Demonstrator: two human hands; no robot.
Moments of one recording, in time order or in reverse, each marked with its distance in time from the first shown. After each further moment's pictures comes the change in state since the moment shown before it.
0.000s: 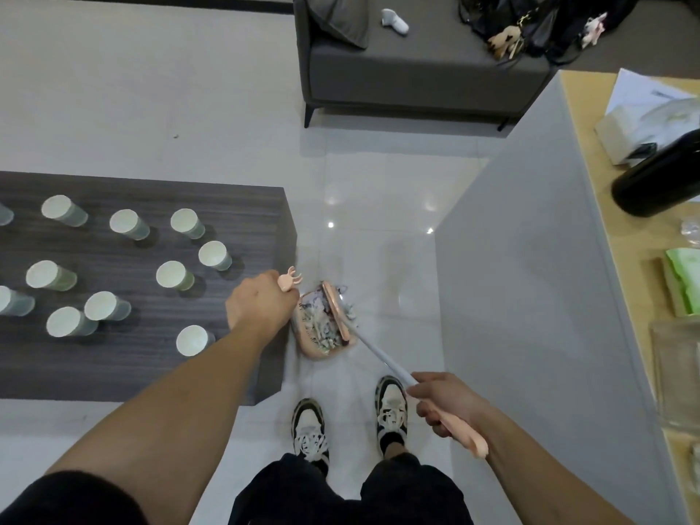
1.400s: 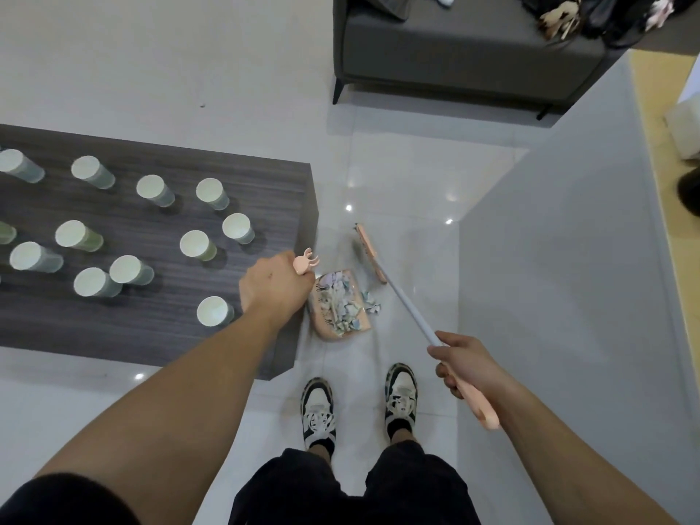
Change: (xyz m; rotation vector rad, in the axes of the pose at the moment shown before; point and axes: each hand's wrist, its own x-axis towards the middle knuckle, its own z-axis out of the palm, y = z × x) left_hand -0.003 -0.019 0.003 -0.005 0.040 0.006; right_hand 0.025 -0.027 0.002 -0.040 0.140 -0.155
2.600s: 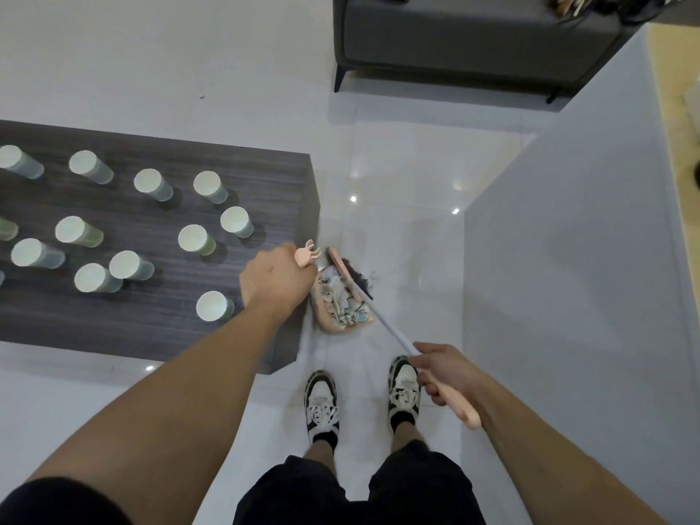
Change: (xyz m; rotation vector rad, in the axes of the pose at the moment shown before) left_hand 0.000 0.009 0.004 0.009 0.019 -0.002; right_hand 0.024 0.022 0.019 -0.035 -0.146 0.103
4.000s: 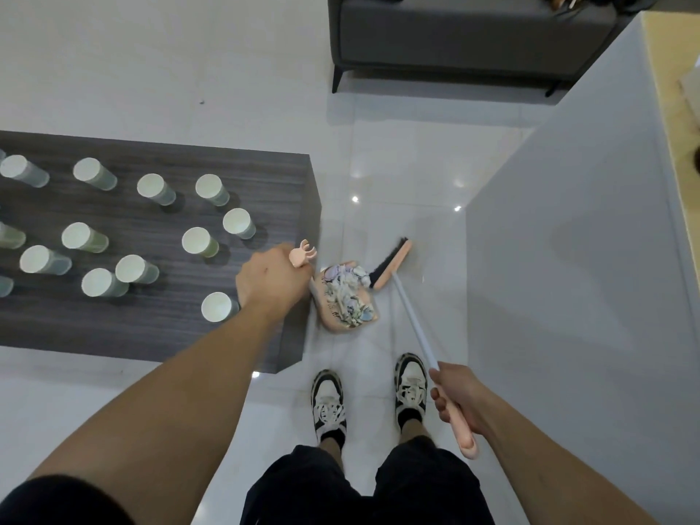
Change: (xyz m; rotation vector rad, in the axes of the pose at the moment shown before) left_hand -0.004 -0.009 -0.004 -0.037 -0.004 -0.021; right_hand 0.000 0.040 0.004 0.135 0.131 0.146
